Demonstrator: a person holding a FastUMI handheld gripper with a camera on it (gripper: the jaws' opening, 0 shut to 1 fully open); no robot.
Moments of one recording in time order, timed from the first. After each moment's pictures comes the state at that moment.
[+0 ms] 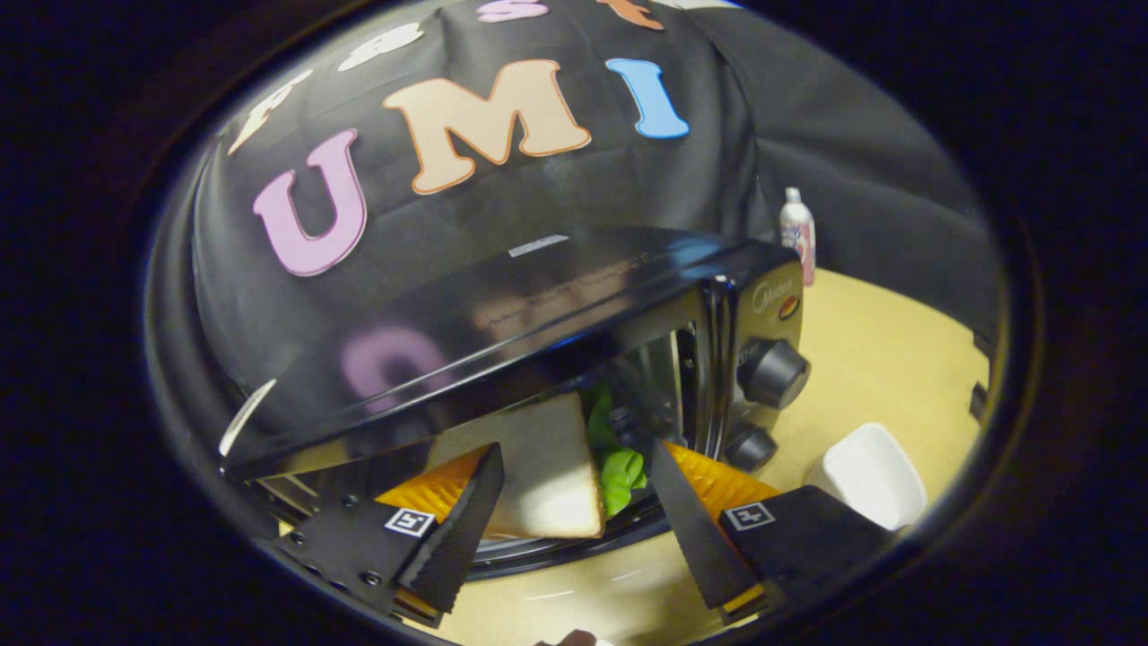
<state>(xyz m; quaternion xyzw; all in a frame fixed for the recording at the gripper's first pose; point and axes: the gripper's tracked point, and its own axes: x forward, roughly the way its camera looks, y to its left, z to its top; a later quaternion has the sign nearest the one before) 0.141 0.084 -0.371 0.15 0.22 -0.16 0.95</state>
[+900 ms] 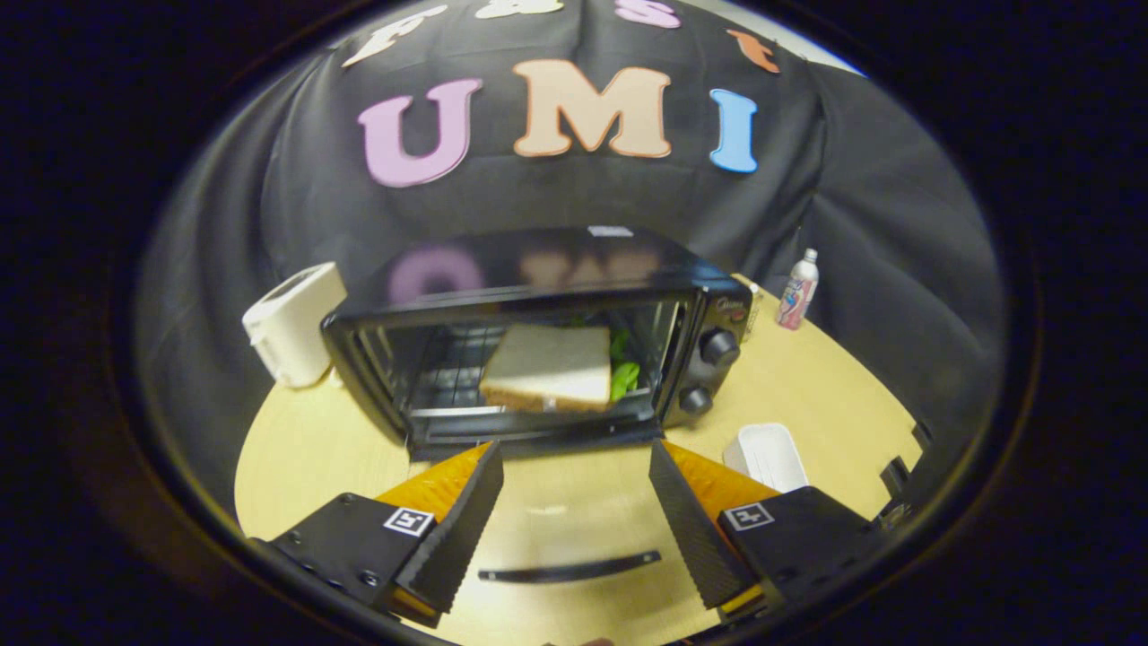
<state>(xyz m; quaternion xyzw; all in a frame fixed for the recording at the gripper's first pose) -0.003 0.138 -0.355 0.02 0.30 -0.08 0.95</state>
